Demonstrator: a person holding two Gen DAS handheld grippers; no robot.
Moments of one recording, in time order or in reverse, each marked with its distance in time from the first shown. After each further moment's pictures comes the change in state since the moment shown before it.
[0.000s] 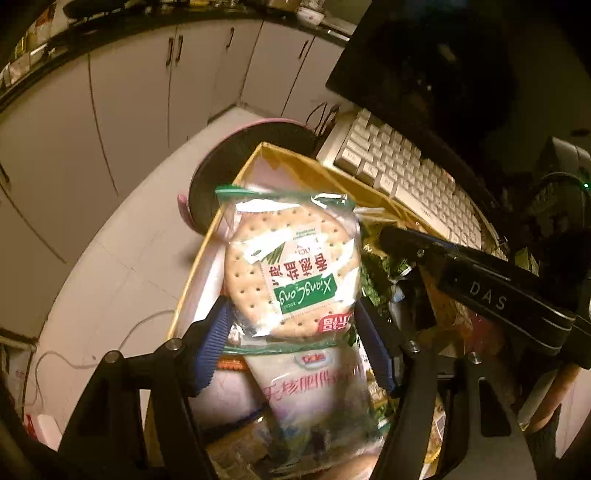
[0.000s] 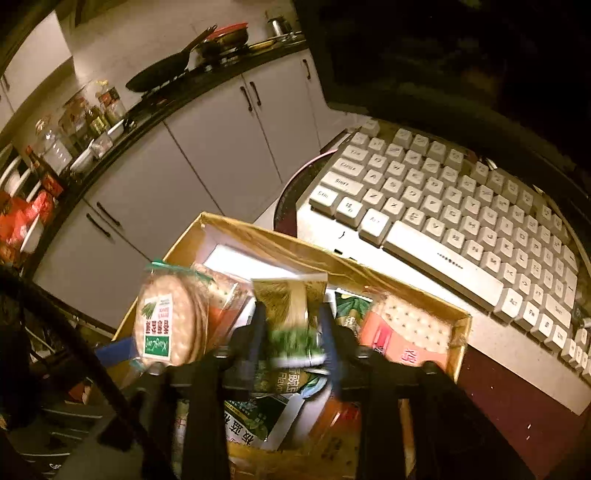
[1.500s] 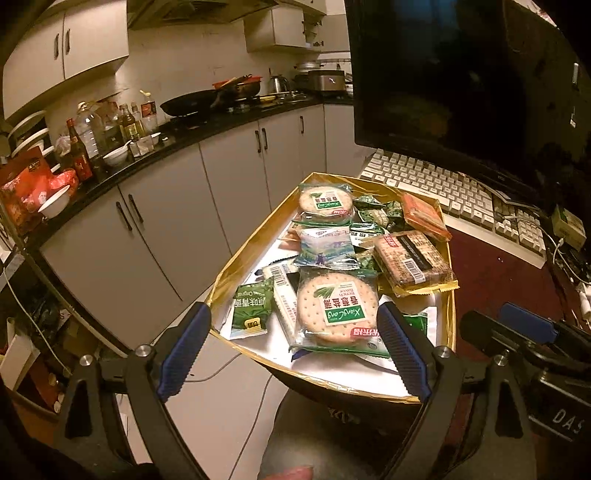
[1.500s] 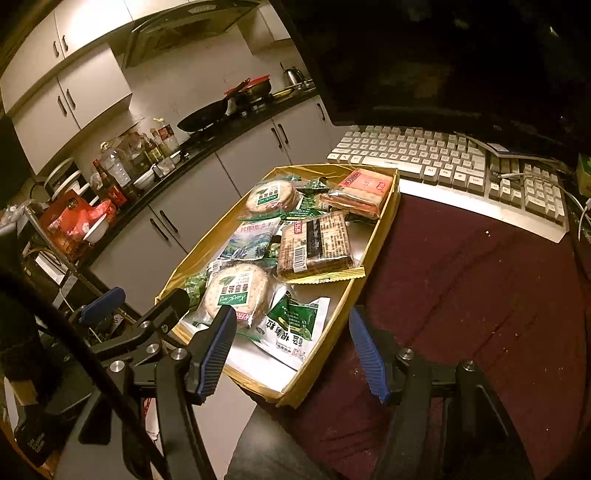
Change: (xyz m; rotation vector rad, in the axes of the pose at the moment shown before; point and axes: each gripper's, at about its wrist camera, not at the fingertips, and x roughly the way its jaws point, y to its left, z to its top) left arm -0.124 -0.100 -0.177 0.088 -0.356 0.480; right arm -0.140 0.014 -0.181 0.038 -0.193 0.117
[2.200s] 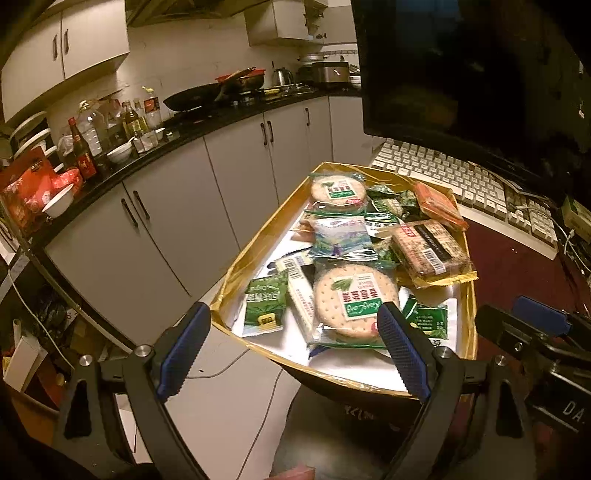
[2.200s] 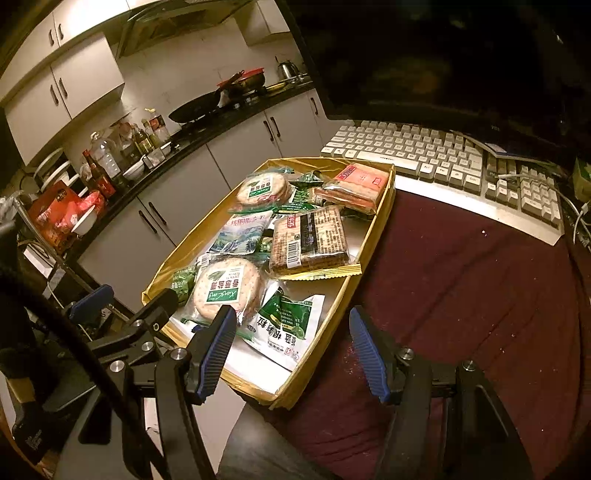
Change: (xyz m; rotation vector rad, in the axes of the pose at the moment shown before) left arm 0.012 0.009 -0.001 0.014 0.028 0.027; right arm 0.006 0.008 0.001 -0.019 0.021 -0.056
